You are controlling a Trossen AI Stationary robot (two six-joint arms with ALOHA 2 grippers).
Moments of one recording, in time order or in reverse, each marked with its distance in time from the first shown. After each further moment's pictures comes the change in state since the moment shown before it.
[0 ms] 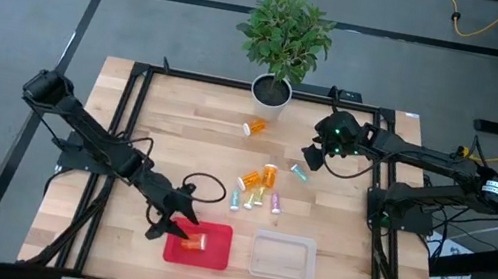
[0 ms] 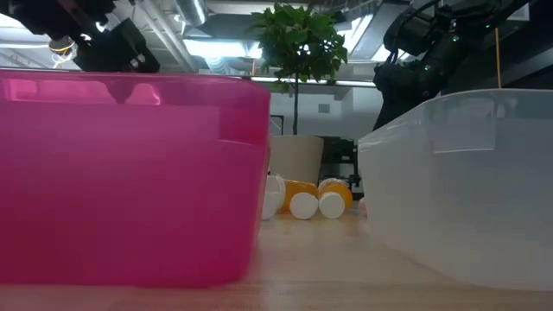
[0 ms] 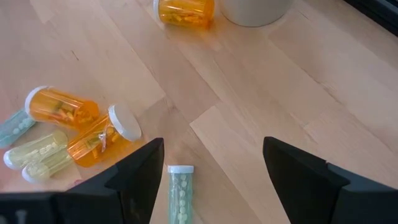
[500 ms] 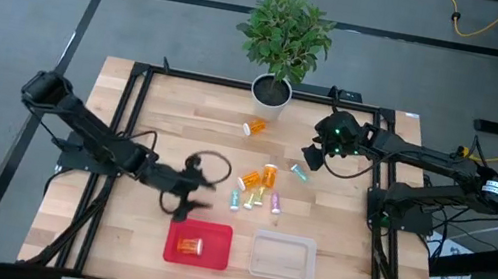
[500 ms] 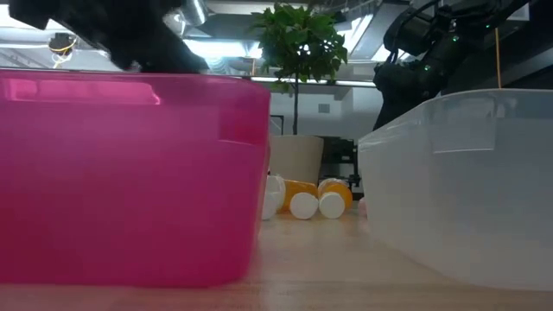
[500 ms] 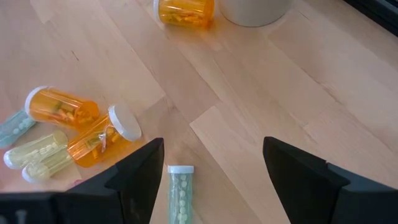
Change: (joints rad) left arm 0.117 0.000 0.000 0.003 -0.446 0.182; right arm 0.000 0.000 0.000 0.000 0.000 0.000
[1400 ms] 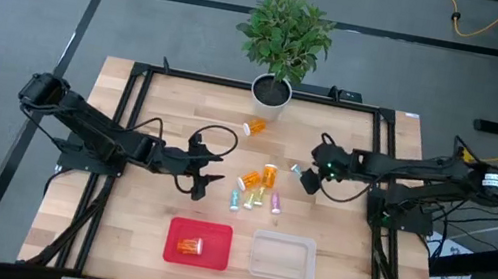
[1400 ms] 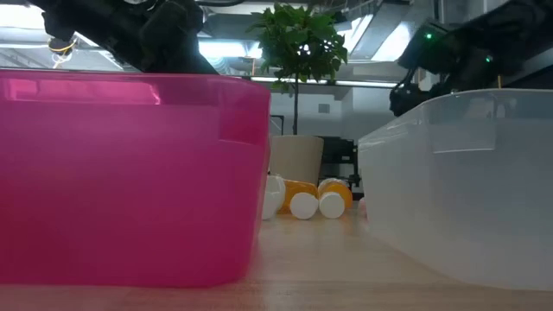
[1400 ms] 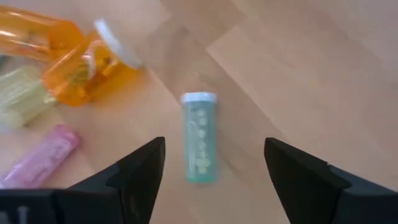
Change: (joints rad) left arm 0.153 0.000 0.000 -0.001 -0.075 0.001; right arm 0.259 0.019 -0.220 0.157 0.164 0.235
